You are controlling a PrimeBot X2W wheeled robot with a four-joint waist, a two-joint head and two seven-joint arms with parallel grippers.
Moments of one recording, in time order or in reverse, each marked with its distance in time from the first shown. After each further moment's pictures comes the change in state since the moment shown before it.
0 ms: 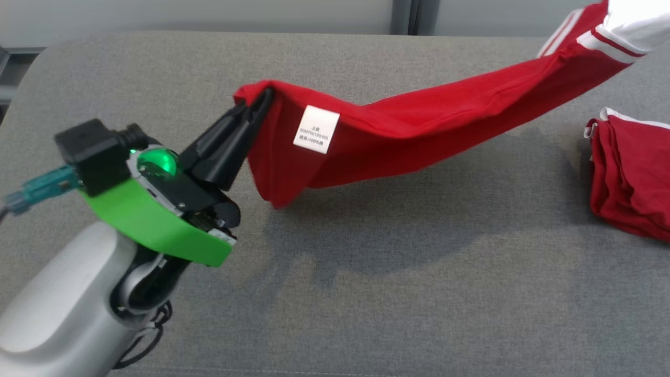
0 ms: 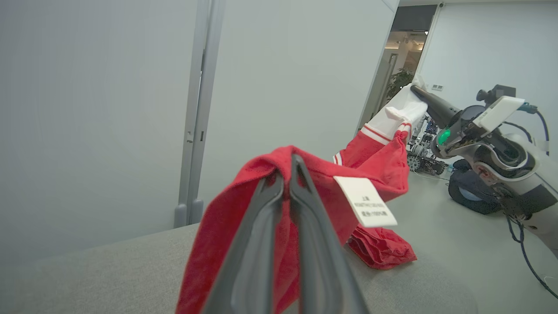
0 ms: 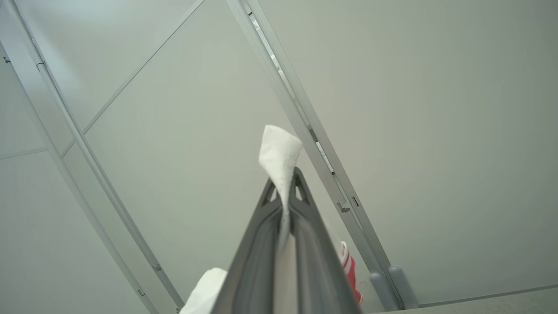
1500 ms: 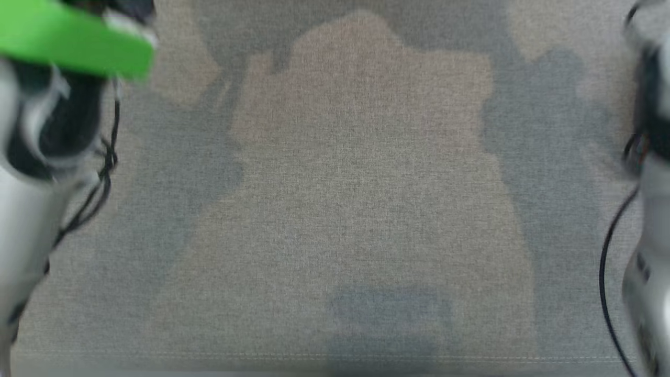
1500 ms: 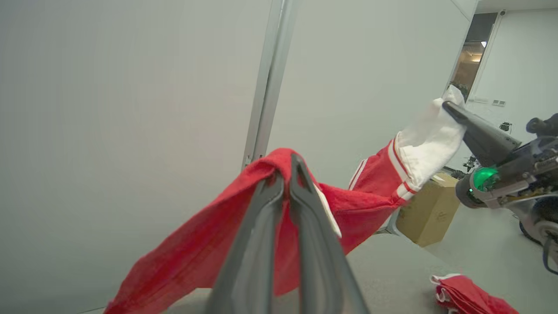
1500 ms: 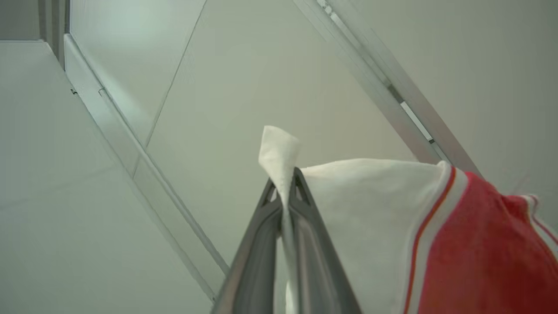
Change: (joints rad) left arm -0.456 -0.020 0.186 0.033 -0.028 0.126 0.100; right arm -0.600 0.322 0.175 0.046 -0.069 -0.062 0.023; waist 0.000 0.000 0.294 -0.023
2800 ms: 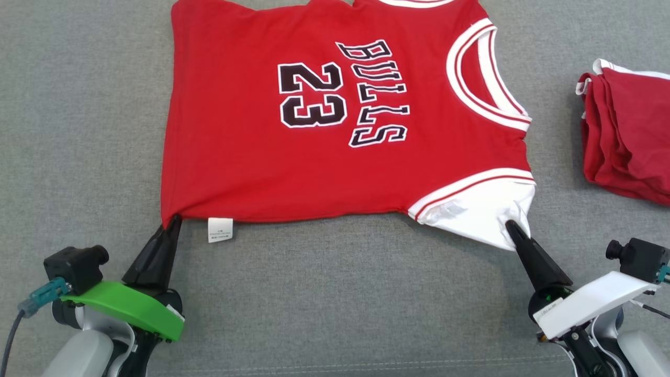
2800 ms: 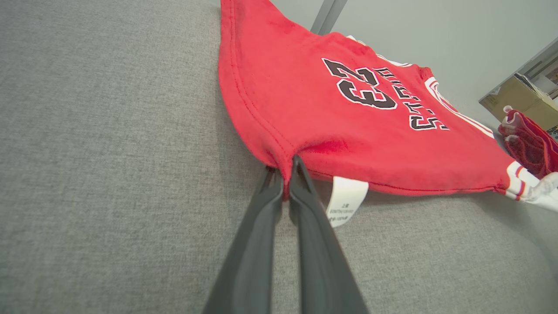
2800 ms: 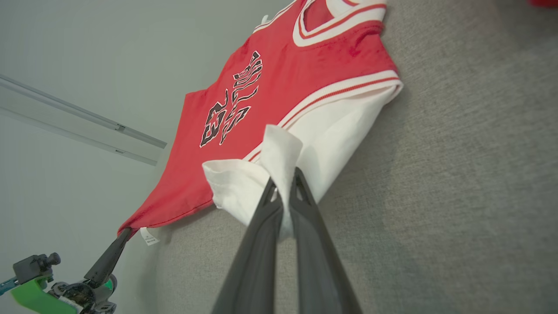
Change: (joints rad) left arm 0.829 -0.006 0.057 0.282 0.134 -0.094 -0.137; right arm 1.135 -0.128 0.098 0.035 0.081 0.188 -0.048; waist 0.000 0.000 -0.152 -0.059
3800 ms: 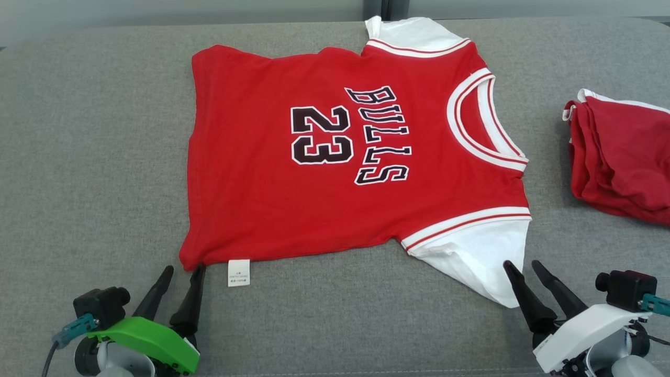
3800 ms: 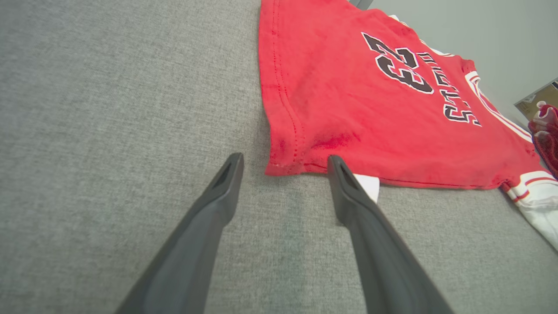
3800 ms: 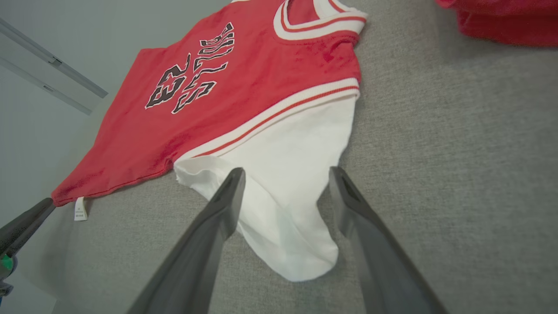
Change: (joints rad) left arm 0.071 -0.122 0.024 0.195 0.032 -0.012 0.000; right arm 0.033 -0.059 0.069 0.172 -0.231 -0.010 -0.081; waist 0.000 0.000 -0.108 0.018
